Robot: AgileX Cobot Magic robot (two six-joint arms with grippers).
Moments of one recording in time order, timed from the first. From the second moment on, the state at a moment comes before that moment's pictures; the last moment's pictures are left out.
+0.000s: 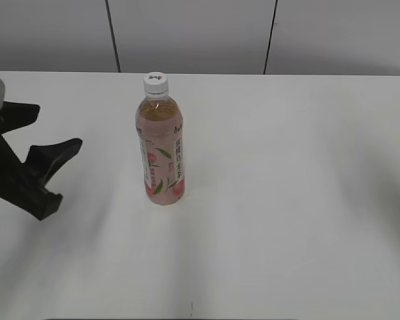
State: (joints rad) left arm -0.57 1.10 -0.37 -0.46 -0.31 0.69; right arm 0.08 1.06 -0.70 0.20 0.39 -0.27
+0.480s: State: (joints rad) left arm -0.57 1.32 -0.37 -0.23 -0.44 0.38; right arm 0.08 1.06 -0.70 0.20 0.39 -0.27
